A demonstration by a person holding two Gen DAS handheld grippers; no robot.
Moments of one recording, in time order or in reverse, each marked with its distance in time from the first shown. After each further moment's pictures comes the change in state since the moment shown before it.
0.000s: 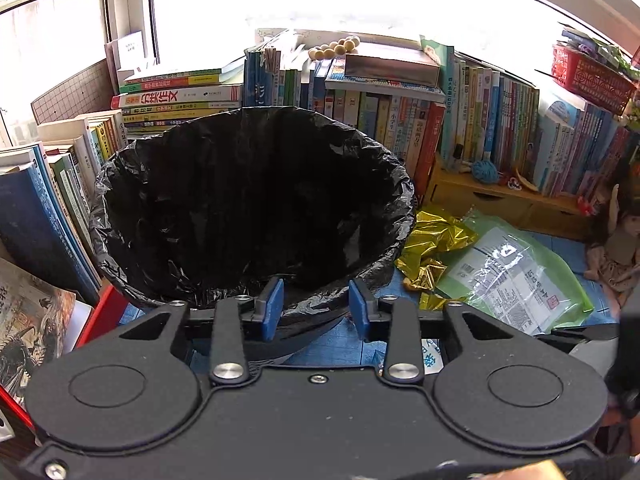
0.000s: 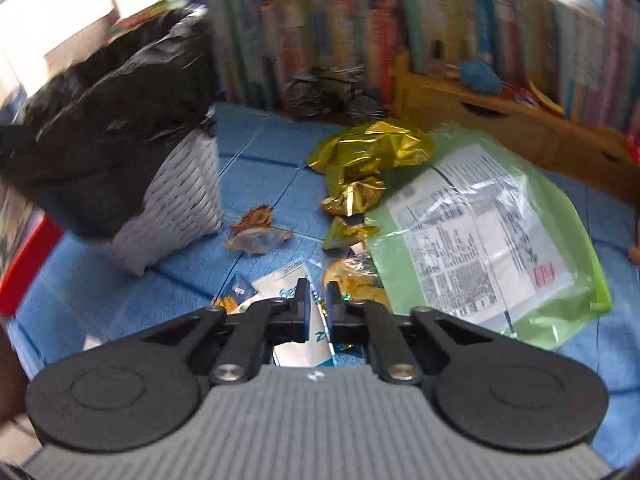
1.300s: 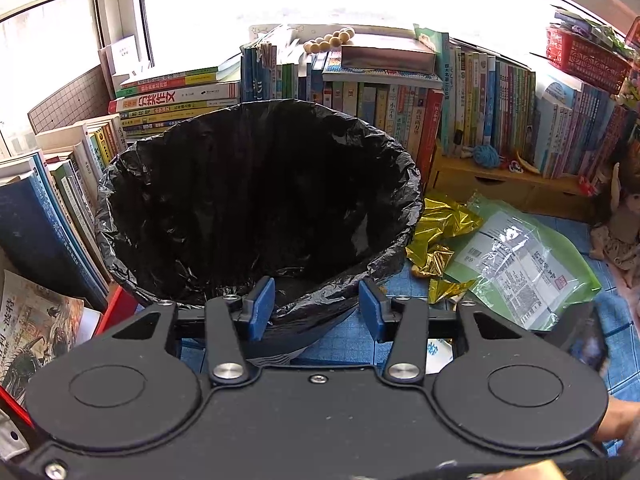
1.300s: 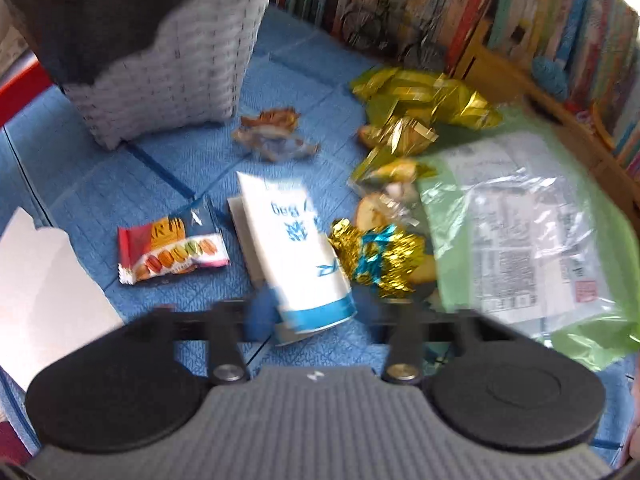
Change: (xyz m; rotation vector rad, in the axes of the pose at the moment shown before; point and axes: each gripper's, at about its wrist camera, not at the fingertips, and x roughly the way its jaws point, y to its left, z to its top) left arm 0.002 0.003 -0.004 0.054 0.016 0.010; right arm 0.075 0.038 -0.044 -0.272 0.157 -0.078
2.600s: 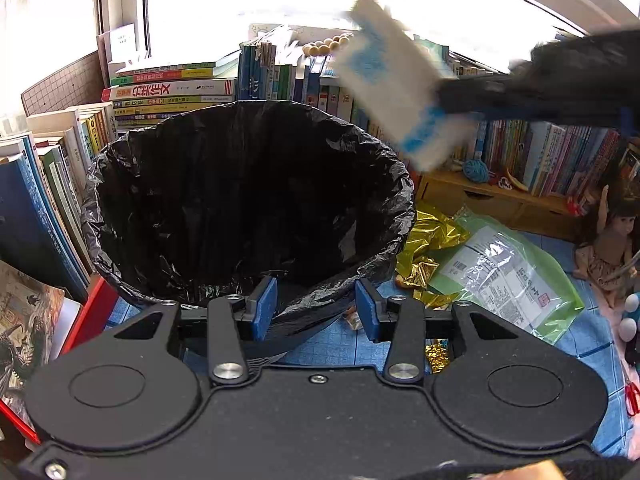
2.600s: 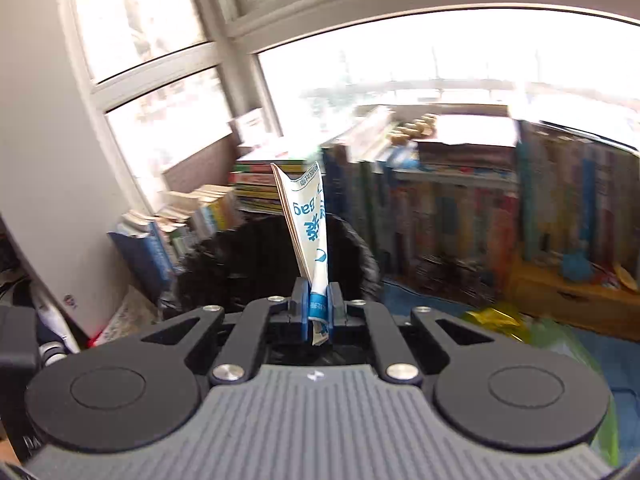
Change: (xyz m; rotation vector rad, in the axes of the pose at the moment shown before) left arm 0.001 0.006 0.000 -0.074 -0.015 -0.059; right arm -0.208 -0.032 0.158 0.201 -0.495 0.342
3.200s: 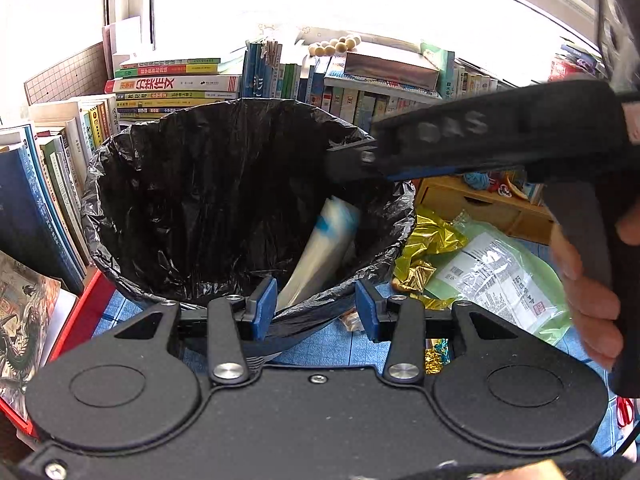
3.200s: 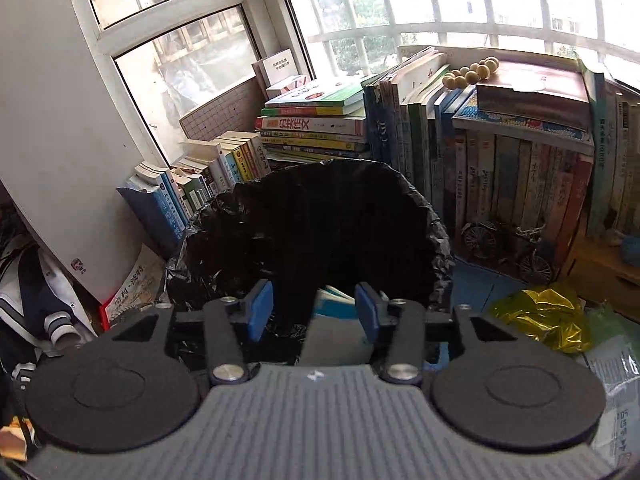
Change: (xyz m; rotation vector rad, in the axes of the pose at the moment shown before) left arm 0.000 0.002 0.001 -0.031 0.003 -0.005; right arm 0.065 0.013 -0.014 -0.007 0.145 0.051
